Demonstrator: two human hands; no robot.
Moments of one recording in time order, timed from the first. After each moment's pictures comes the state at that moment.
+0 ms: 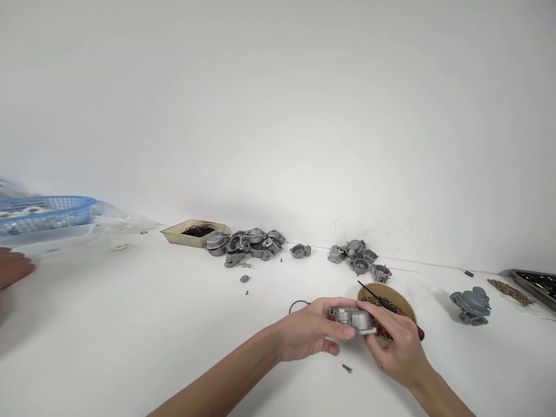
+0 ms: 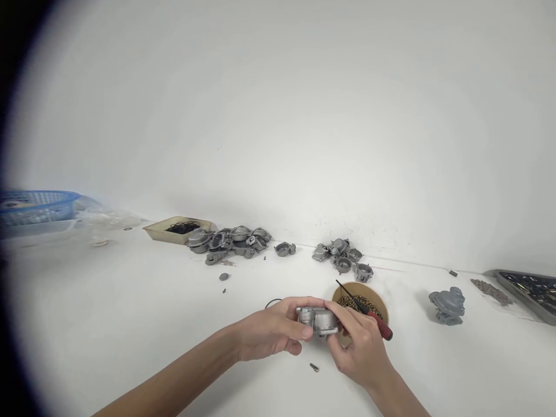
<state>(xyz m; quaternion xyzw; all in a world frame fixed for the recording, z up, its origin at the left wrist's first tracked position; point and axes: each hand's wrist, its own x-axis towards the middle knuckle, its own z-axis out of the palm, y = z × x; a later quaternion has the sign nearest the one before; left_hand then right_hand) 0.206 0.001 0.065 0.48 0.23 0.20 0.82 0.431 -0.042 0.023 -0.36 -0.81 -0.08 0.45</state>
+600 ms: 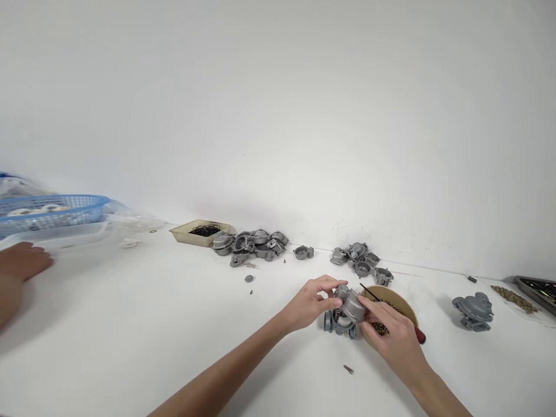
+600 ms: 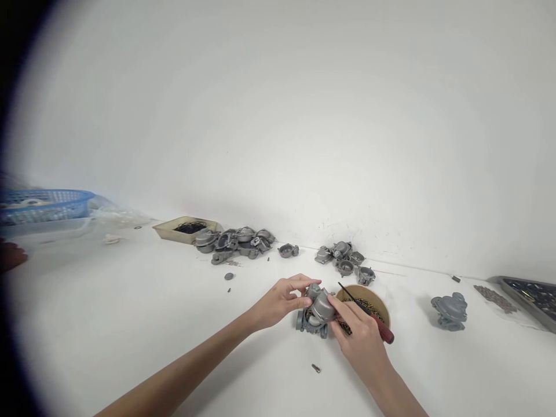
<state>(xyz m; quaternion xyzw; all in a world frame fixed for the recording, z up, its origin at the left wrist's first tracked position) 0.197 0.045 0.029 0.74 0.30 0.37 0.48 0.436 -0.028 0.002 -0.39 -0.80 -0.05 0.45</state>
